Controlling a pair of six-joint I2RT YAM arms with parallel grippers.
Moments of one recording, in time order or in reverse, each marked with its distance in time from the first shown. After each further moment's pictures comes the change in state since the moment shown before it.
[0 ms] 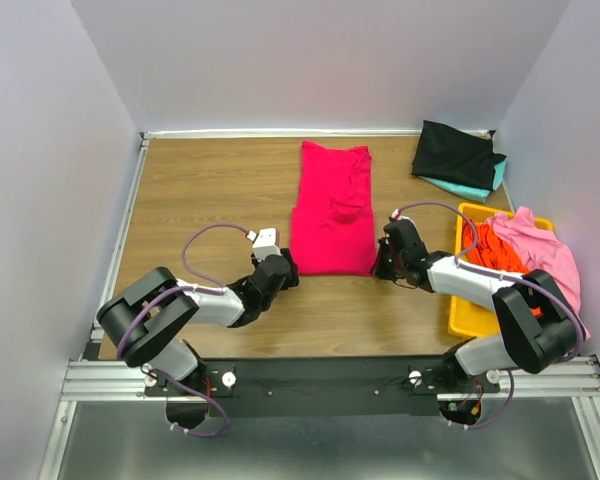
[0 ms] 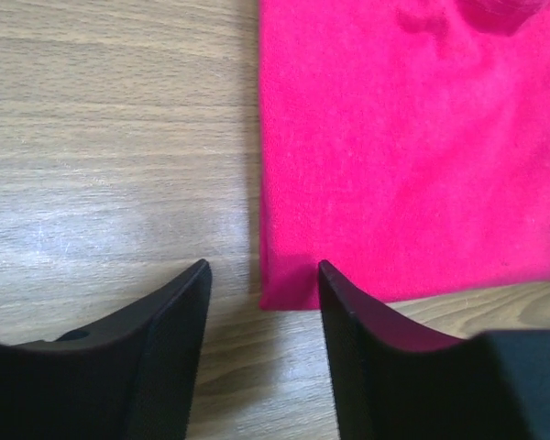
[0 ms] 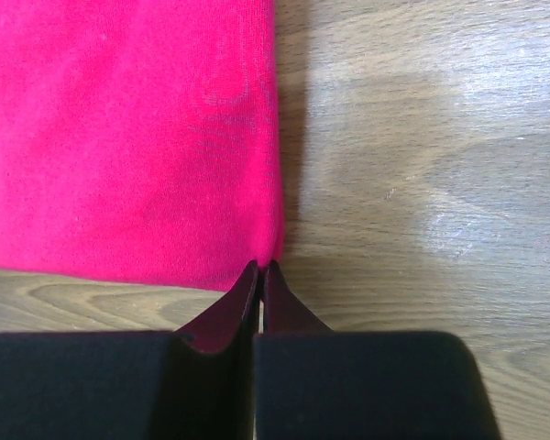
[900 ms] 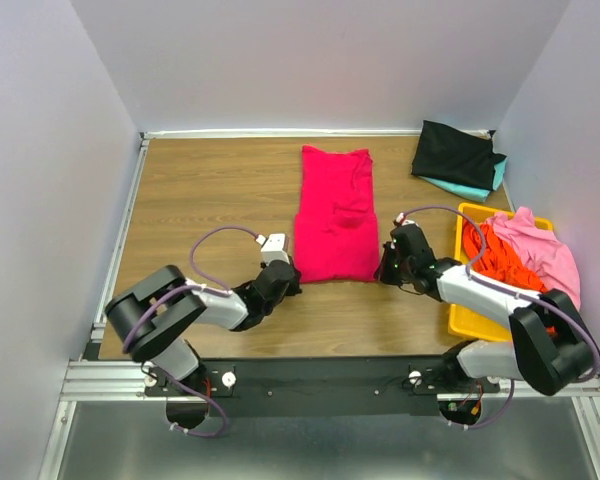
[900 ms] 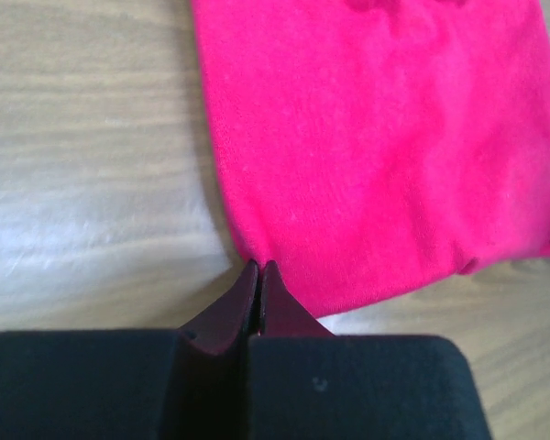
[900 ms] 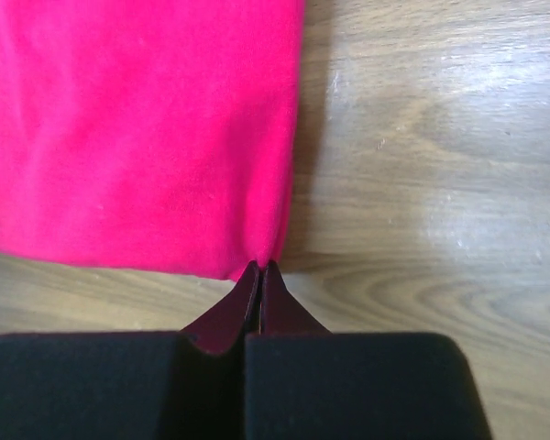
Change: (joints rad) left arm -0.047 0.077 0.006 0.109 0.071 -0.004; right arm 0.000 -0.108 -0.049 -0.040 -0.021 -0.011
